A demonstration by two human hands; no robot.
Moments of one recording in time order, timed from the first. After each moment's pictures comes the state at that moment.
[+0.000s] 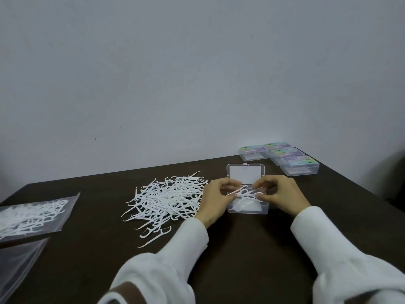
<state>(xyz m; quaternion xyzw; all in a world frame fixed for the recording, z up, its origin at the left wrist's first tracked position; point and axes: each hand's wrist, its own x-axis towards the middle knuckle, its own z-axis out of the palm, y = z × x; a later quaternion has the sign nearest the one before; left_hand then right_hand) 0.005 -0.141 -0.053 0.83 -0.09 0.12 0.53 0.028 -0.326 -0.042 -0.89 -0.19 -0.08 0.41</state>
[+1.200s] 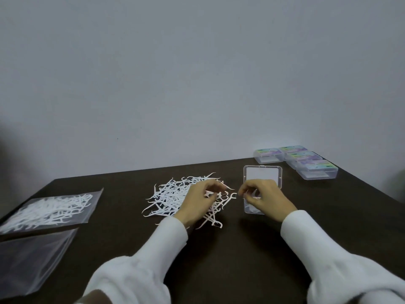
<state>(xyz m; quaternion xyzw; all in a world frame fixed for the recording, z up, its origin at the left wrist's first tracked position) -0.024 -0.072 -0.043 0.89 -0.11 0.15 0.43 0.012 -0.267 -0.036 -0.89 -0.31 -0.09 0.32</state>
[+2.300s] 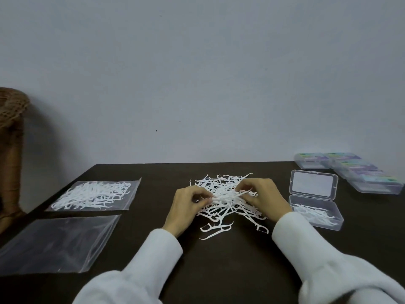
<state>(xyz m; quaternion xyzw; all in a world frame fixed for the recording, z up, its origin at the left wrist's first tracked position) -0.062 0.037 -0.063 0.88 0.00 0.26 0.39 0.022 -0.163 -0.044 -0.87 -0.36 -0.11 0.33</state>
